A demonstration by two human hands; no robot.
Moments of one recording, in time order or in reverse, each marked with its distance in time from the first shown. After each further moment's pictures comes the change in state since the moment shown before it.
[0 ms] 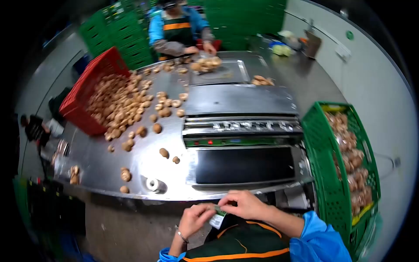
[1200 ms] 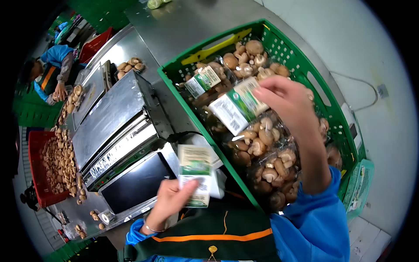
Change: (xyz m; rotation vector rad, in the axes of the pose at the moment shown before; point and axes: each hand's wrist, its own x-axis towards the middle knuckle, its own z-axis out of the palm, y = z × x) left_hand 0.214 0.175 0.321 -0.167 -0.603 -0.283; right_hand -0.248 0.155 -0.404 0.332 1.031 0.341
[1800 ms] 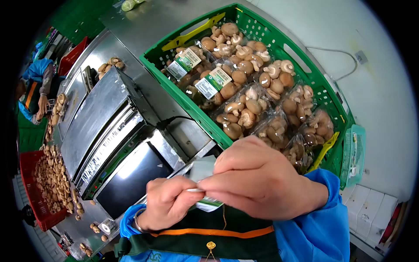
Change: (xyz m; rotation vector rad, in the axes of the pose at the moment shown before) left_hand -0.030 0.037 0.000 0.244 -0.212 0.564; right_hand -0.131 -0.046 0.054 -0.415 -0.400 -0.522
